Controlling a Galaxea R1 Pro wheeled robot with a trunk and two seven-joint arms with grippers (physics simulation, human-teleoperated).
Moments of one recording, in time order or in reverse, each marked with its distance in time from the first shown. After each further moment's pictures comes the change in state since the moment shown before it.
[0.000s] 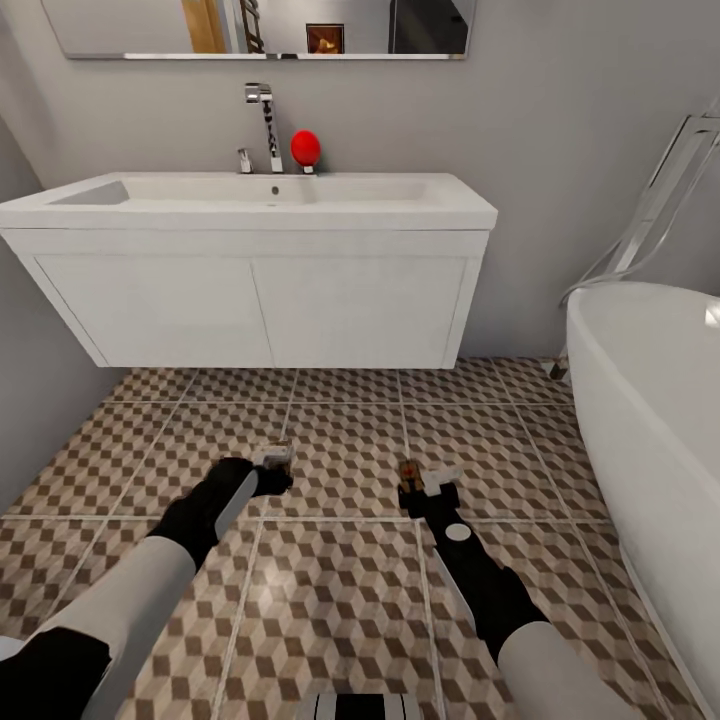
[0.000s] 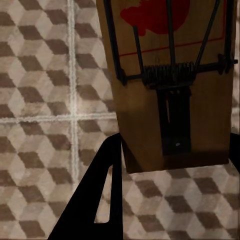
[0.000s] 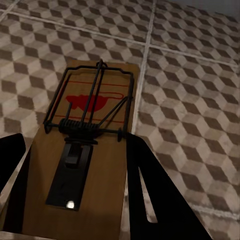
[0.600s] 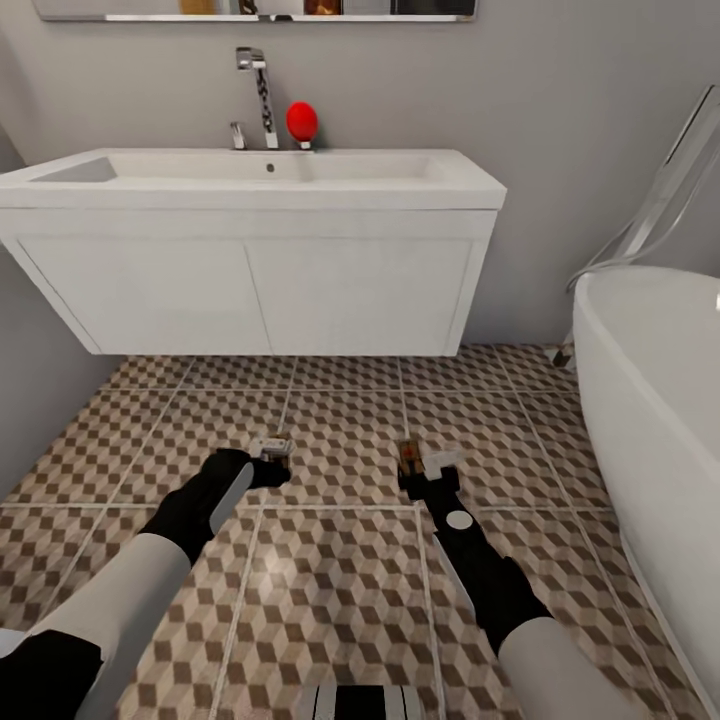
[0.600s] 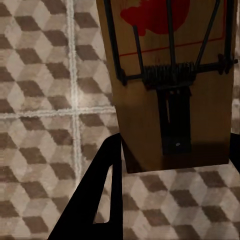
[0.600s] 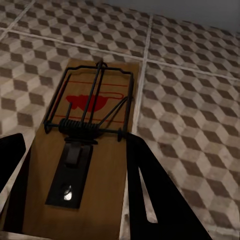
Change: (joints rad) left arm 0.000 0.020 -0.001 -0.074 -0.004 0.063 -0.005; right arm 0.000 0.000 0.002 -0.101 0.000 0.006 -0.006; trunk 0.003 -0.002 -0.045
